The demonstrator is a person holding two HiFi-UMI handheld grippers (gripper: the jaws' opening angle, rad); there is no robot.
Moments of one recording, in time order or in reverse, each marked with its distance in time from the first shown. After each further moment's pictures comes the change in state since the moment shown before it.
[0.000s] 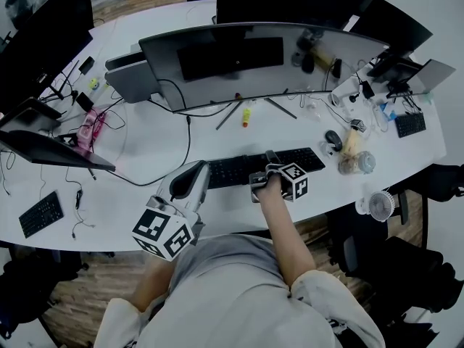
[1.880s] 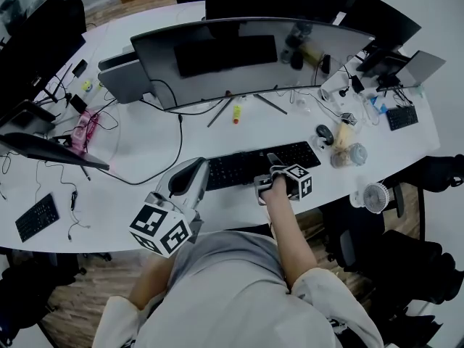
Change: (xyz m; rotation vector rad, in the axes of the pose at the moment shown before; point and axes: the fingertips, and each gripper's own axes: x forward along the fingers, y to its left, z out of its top) left arm 0.000 -0.025 -0.002 -0.024 -0.011 -0.056; right arm -0.031 -0.032 0.025 0.050 0.046 -0.076
